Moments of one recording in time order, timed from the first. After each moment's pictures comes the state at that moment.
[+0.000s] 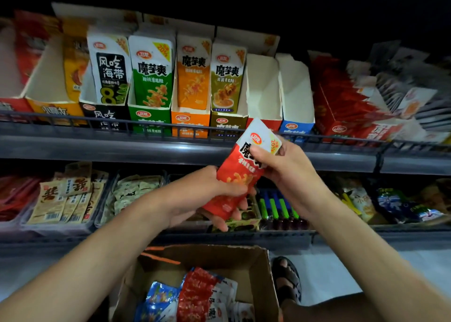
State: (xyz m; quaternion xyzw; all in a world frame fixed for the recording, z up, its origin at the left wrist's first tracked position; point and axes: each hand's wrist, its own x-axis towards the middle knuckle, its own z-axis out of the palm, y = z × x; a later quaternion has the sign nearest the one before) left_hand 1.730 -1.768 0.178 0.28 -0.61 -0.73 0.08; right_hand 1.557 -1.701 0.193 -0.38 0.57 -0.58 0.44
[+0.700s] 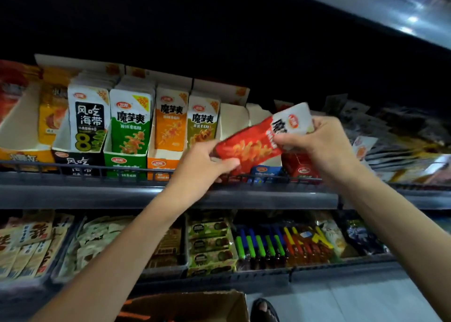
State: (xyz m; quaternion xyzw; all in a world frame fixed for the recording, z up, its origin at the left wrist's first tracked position) left_hand 1.672 -1.800 0.240 0.33 -0.71 -0.51 0.36; right_hand 1.491 -1.705 0.307 -0.52 0.63 -0.55 0.18
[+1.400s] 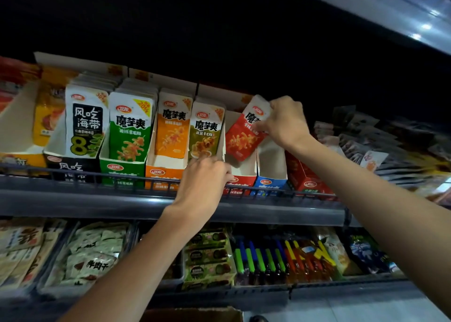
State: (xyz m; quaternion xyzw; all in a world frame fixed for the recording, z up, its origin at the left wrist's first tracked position) left_hand 1.644 -1.822 0.213 0.39 -0.87 -0.07 0.30; right_hand 1.476 -1.818 0.308 -0.55 0.78 -0.30 -0.11
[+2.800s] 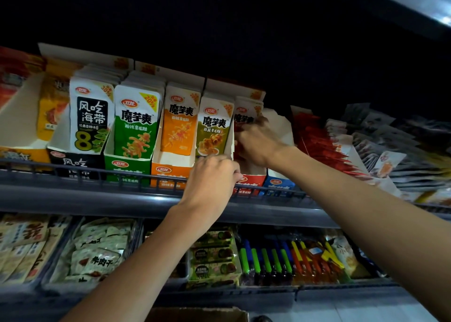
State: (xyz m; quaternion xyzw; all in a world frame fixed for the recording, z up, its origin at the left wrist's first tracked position) left_hand 1.643 -1.827 0.209 0.37 -0.86 -0.11 0.32; right_hand 1.483 -1.867 0.251 -0.69 0.67 0.12 -0.25
